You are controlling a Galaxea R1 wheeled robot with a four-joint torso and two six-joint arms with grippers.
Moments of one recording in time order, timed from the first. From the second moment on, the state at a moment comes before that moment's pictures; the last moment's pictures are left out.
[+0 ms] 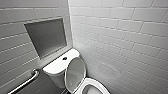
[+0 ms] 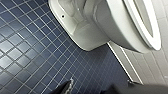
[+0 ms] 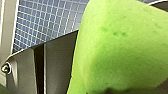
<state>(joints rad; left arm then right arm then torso) 1.19 2.59 -2.46 1.25 -0.57 -1.50 -1.52 2.88 -2.45 -0.17 0.19 0.34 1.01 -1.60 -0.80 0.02</state>
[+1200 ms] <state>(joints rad) 1.30 2.81 -2.78 1.52 -0.59 -1.50 -1.51 2.93 -2.53 -0.18 0.19 0.34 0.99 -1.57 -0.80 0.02</state>
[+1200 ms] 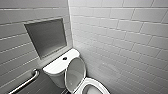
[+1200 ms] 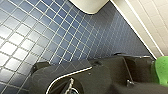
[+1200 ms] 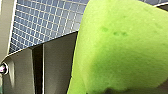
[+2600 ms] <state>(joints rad) 1.38 2.98 -2.82 1.62 -0.38 -1.49 -1.49 2.96 -2.55 -0.18 0.19 0.34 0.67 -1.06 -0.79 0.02</state>
